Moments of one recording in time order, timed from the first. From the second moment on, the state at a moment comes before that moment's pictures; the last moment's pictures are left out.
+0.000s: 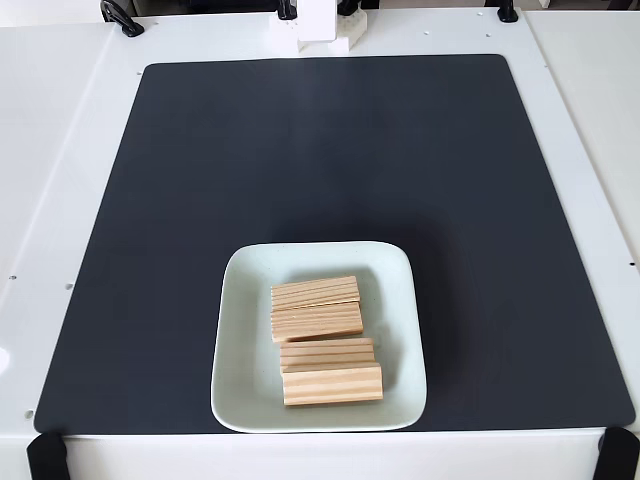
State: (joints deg) arm -9.4 185.3 167.0 6.3 6.4
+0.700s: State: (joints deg) arm -6.2 193.0 181.2 11.8 6.6
